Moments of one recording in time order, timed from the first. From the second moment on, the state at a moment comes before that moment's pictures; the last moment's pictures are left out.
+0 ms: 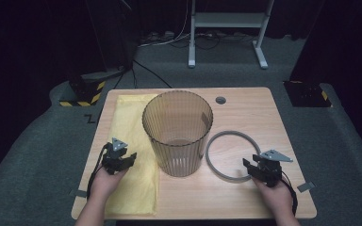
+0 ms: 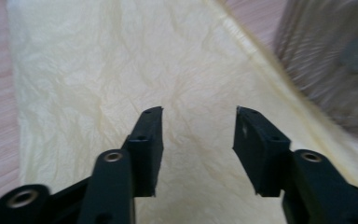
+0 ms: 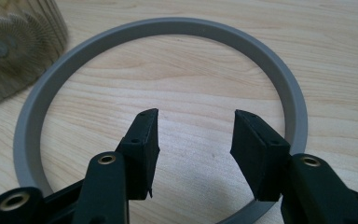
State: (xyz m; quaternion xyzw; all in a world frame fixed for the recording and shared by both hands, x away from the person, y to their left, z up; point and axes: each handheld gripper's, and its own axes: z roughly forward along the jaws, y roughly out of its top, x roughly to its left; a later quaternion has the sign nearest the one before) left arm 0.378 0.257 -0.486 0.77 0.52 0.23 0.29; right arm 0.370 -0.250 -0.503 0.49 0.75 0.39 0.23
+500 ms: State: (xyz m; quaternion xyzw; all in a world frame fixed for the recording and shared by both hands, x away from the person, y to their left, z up) left arm 0.351 0.252 -0.513 0.78 0.51 0.19 0.30; right arm 0.369 -0.255 -0.505 0.49 0.75 0.40 0.22
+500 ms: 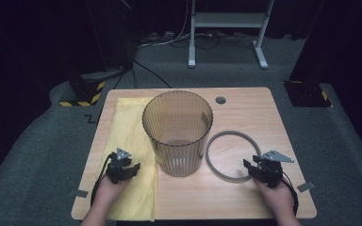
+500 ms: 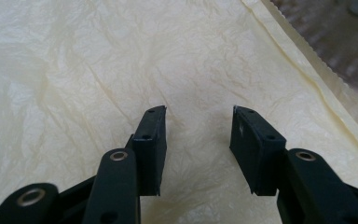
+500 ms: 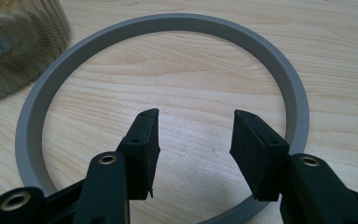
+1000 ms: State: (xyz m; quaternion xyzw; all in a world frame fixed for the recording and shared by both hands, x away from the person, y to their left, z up) left arm 0.318 0.278 -0.456 0.76 0.50 0.25 0.32; right arm 0.368 -0.254 -0.503 0.49 0.74 0.40 0.22
